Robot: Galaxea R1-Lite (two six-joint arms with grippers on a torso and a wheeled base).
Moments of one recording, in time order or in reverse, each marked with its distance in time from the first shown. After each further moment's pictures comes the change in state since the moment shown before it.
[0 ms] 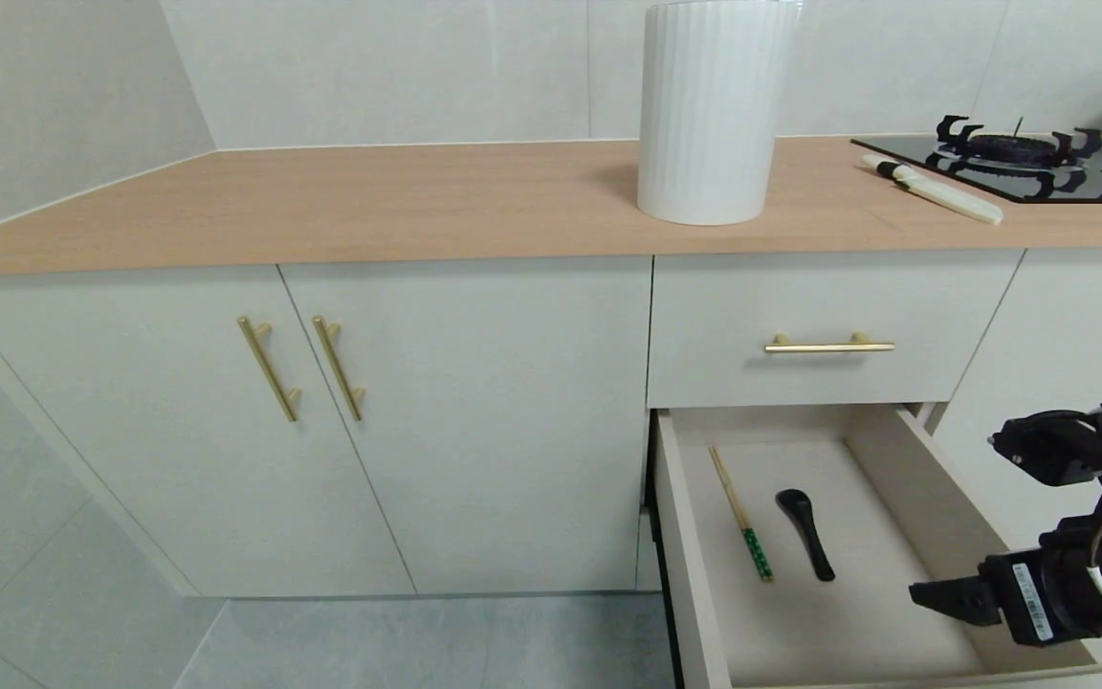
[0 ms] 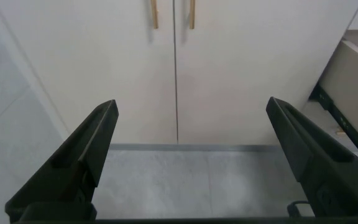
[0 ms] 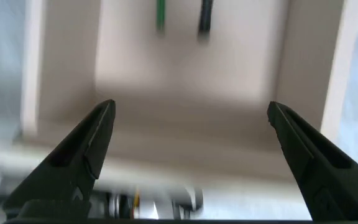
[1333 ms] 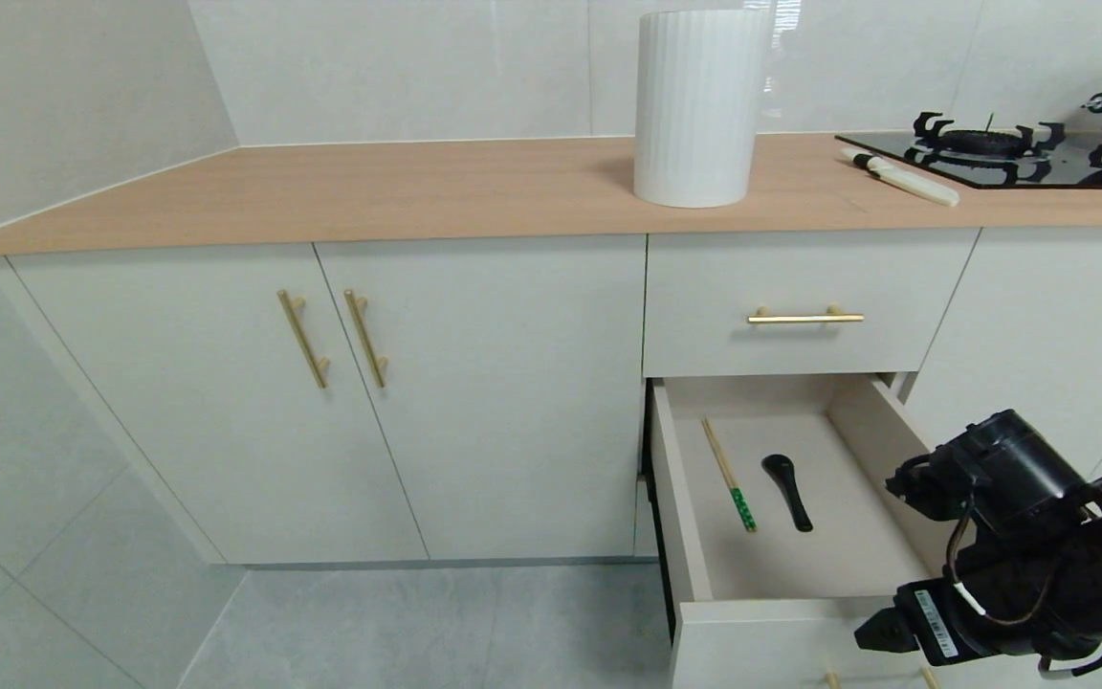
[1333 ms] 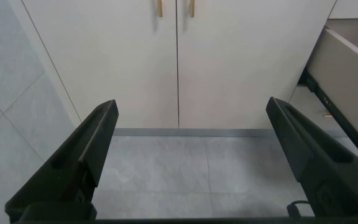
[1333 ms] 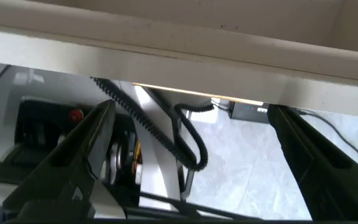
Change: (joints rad) left arm 0.000 0.000 0.000 0.000 0.000 0.000; right arm 0.043 0.278 -0.033 -0.024 0.019 0.070
